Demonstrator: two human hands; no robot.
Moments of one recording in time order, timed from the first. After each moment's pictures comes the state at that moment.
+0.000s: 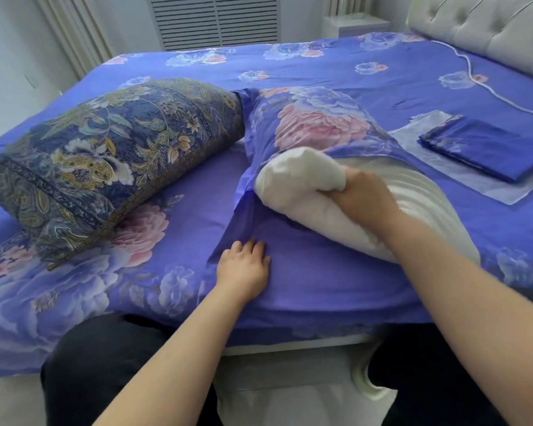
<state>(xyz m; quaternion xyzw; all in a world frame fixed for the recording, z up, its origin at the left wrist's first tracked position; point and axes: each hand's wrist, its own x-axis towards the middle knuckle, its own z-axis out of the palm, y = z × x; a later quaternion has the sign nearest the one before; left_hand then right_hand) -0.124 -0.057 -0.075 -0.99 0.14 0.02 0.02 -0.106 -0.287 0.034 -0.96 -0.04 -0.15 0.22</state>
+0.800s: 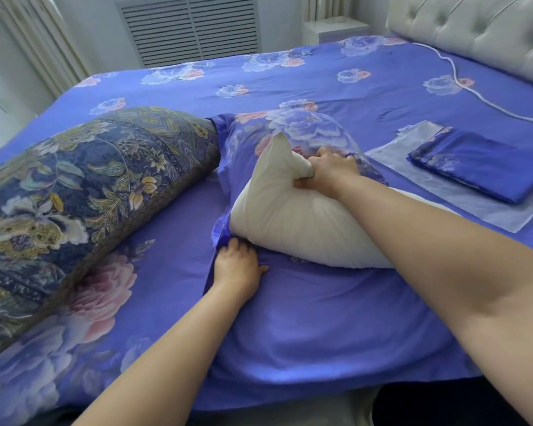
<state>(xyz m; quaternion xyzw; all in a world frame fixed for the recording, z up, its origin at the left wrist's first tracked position) -0.020 -0.109 -0.059 -0.98 0.17 -0.01 0.11 0.066 -0.330 0.045 -1.00 0.05 0.02 0.06</state>
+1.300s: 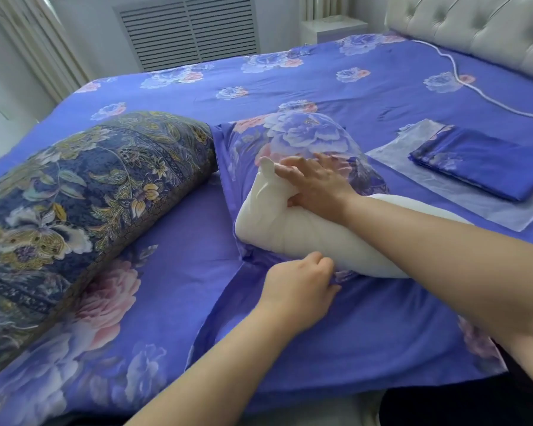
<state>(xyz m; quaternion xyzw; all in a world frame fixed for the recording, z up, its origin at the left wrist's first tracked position) -0.093 -0.166 0.003 -0.92 0.35 -0.12 -0.10 0.048 -0.322 0.019 -0.96 -0.20 -0.18 0.06</state>
